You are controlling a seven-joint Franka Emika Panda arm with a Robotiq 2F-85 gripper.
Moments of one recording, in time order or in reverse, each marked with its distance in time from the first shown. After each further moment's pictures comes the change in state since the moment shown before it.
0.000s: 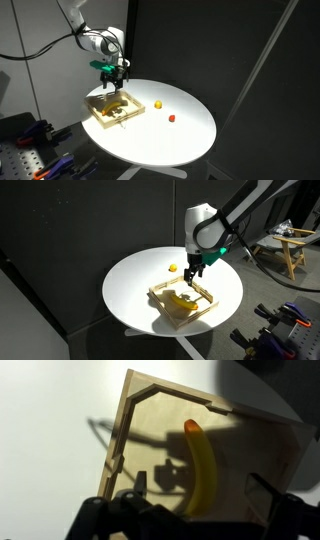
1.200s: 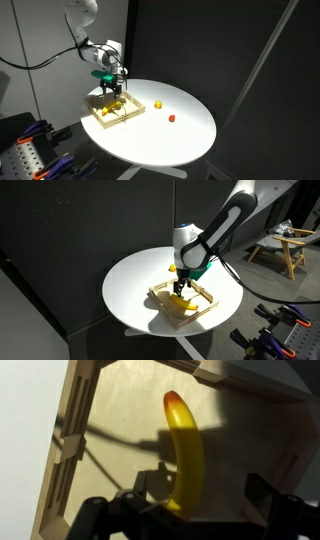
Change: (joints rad) arm 0.081 0.222 -0.025 0.147 0.000 0.093 0.002
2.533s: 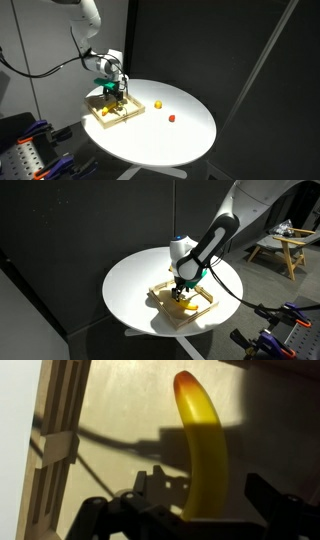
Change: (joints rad) arm 0.068 0.147 -0.075 0.103 -0.002 0.034 0.040
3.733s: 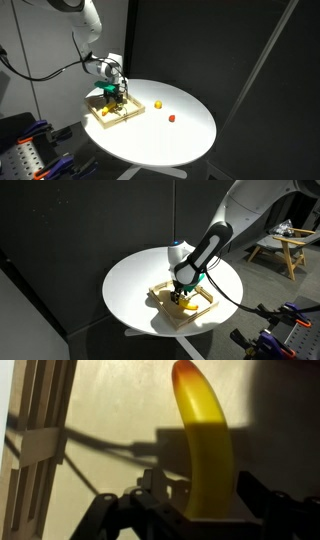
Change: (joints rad) arm 0.016 0.068 -0.011 0.057 0.000 0.000 0.002
